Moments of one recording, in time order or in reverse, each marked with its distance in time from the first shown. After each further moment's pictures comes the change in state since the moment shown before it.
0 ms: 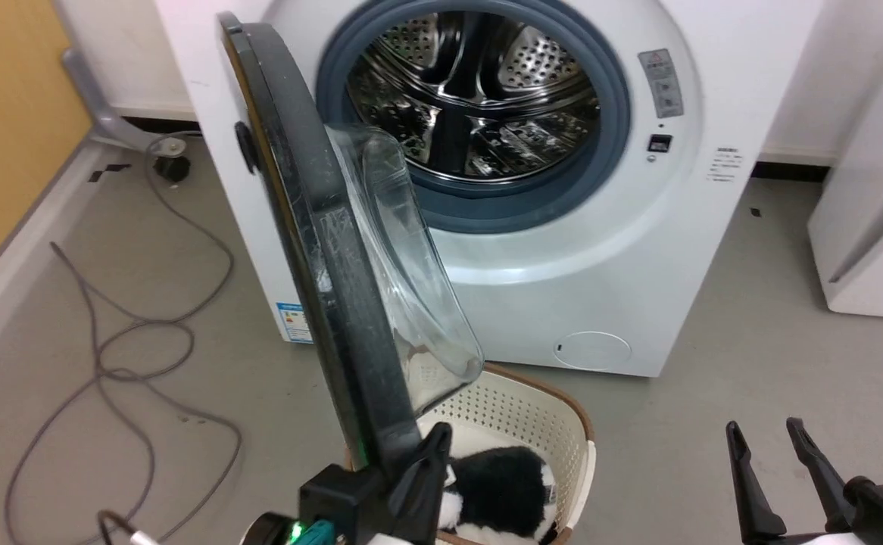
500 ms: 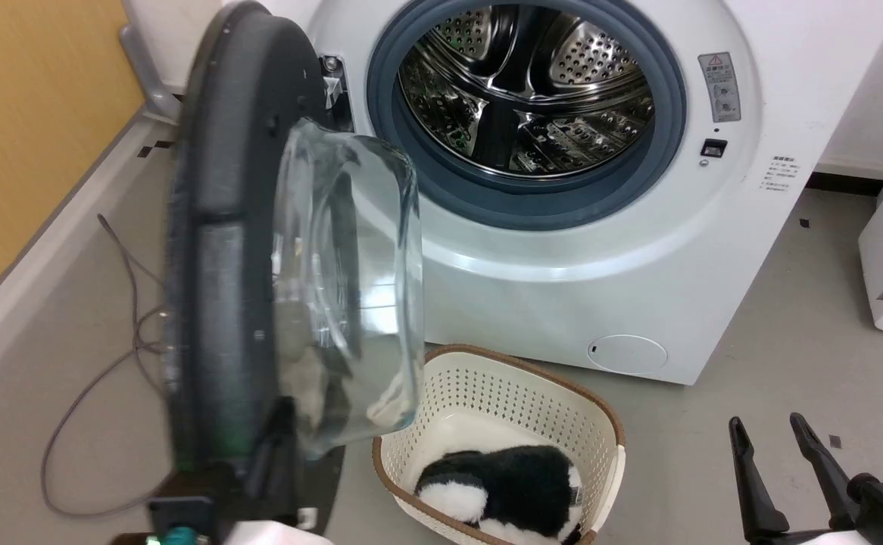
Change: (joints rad) left arm 0.091 0.090 0.186 -0.092 0.033 0.132 -0.049; right arm 0.003 0.000 -0.004 -0.026 -0.007 0.000 0.009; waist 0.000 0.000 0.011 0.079
